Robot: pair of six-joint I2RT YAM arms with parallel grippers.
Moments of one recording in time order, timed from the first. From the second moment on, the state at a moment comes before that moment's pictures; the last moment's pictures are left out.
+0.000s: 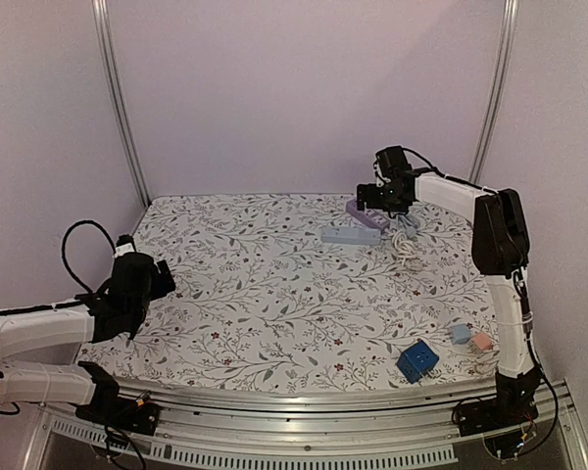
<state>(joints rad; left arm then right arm) -0.50 1.03 0.35 0.11 -0.76 -0.54 0.39 2.29 1.95 -0.45 0.14 0.33</state>
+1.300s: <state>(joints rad) -0.52 1.05 0.36 0.09 -0.78 -0.54 0.31 2.62 2.25 -0.52 0.12 0.09</state>
